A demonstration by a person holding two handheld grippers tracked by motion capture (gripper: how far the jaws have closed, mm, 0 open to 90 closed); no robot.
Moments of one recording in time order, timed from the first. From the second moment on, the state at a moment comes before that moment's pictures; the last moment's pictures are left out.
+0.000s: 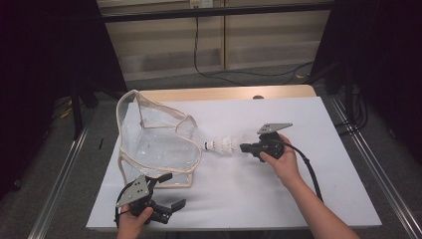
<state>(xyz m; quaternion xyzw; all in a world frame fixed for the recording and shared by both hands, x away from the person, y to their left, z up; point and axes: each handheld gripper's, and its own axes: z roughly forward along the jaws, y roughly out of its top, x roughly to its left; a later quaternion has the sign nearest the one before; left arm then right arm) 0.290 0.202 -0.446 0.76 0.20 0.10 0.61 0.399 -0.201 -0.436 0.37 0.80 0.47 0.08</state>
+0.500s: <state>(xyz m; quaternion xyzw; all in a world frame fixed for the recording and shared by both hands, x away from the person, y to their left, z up) 0.290 0.202 -0.446 0.76 0.20 0.10 0.61 0.403 -0.195 -0.437 0.37 0.80 0.47 0.07</state>
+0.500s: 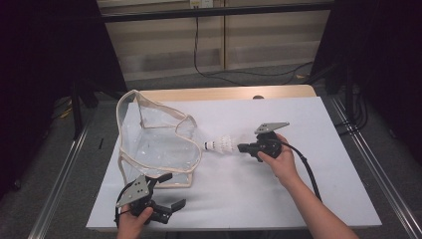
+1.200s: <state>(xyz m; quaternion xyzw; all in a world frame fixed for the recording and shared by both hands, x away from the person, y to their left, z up) 0.289 0.202 -0.446 0.76 0.20 0.10 0.61 0.404 -0.198 -0.432 0.36 0.78 0.50 0.06</state>
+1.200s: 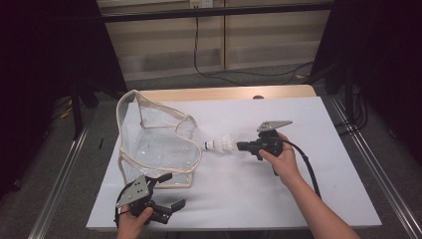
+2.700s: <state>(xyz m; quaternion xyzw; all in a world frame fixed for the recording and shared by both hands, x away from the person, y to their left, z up) 0.290 0.202 -0.447 0.76 0.20 0.09 0.61 0.416 -0.178 -0.447 0.34 0.81 0.47 0.04</state>
